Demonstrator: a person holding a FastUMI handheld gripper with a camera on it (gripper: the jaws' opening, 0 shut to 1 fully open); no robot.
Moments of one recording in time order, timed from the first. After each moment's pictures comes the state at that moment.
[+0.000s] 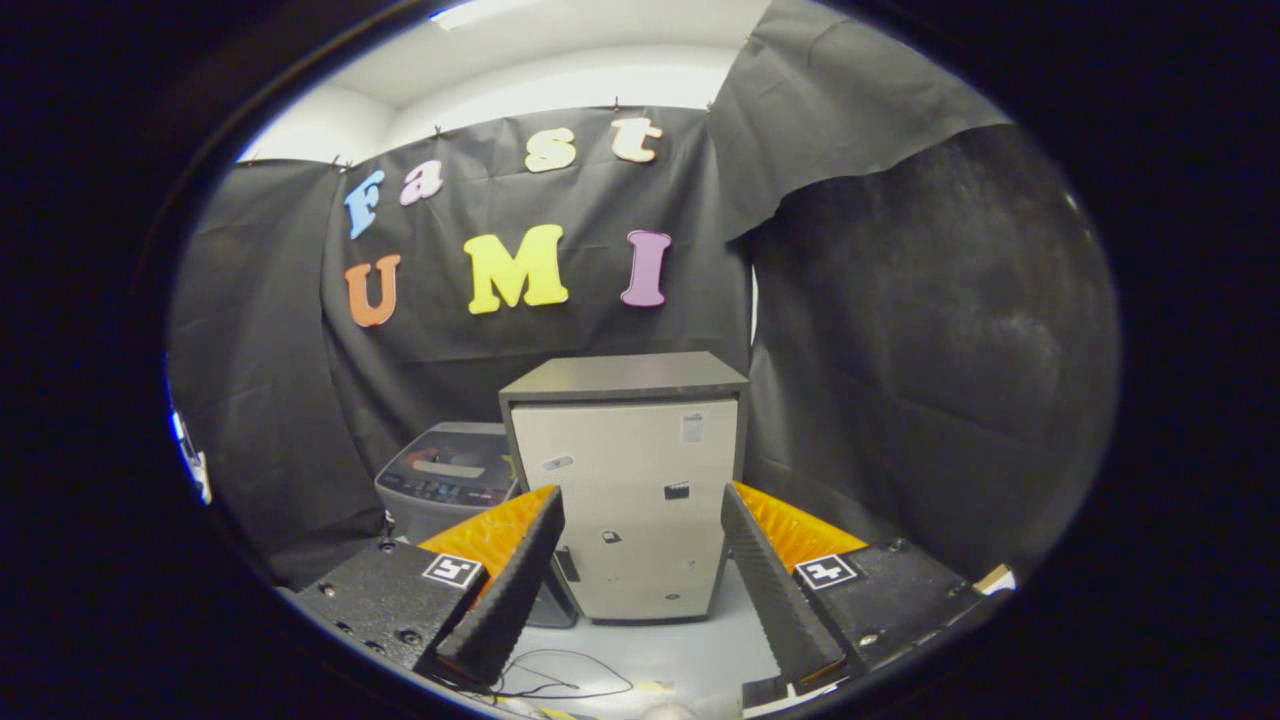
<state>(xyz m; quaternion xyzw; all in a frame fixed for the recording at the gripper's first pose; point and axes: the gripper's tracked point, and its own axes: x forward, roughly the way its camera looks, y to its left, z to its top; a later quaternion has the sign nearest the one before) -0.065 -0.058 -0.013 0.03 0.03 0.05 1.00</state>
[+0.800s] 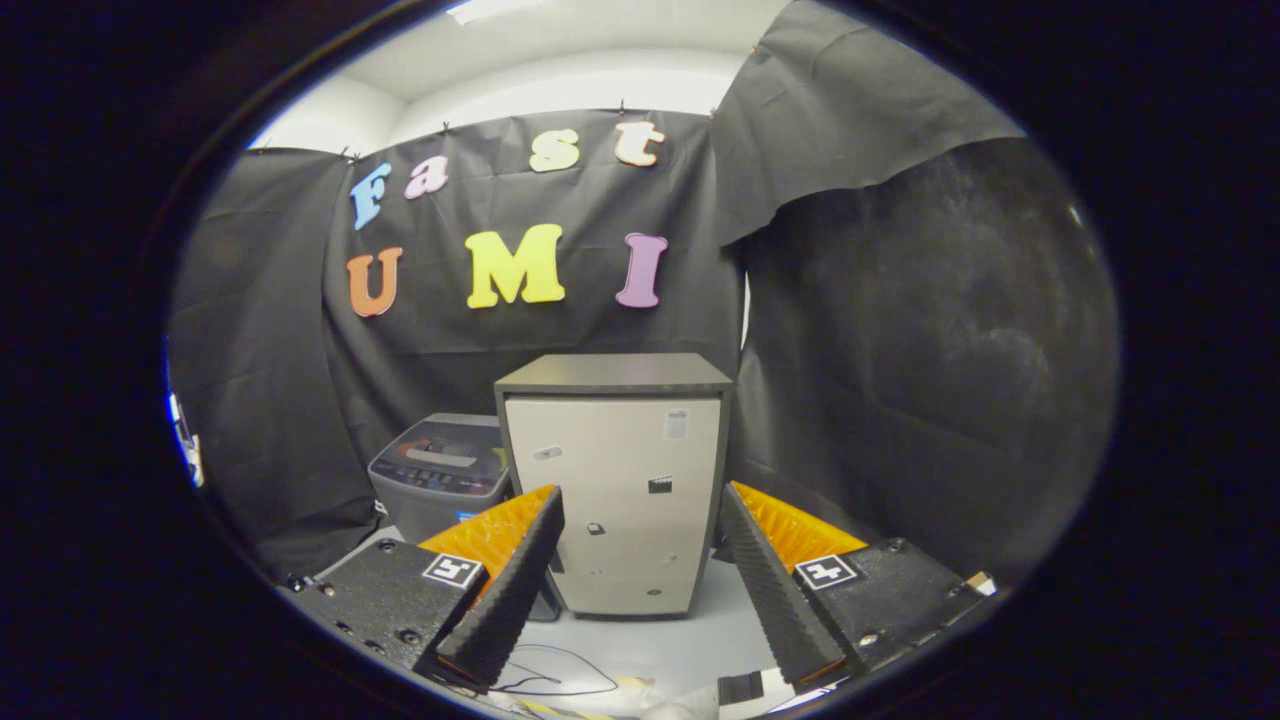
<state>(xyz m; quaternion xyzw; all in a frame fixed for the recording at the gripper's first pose) -0.082 -0.072 -0.024 0.02 0.03 0.04 1.00</state>
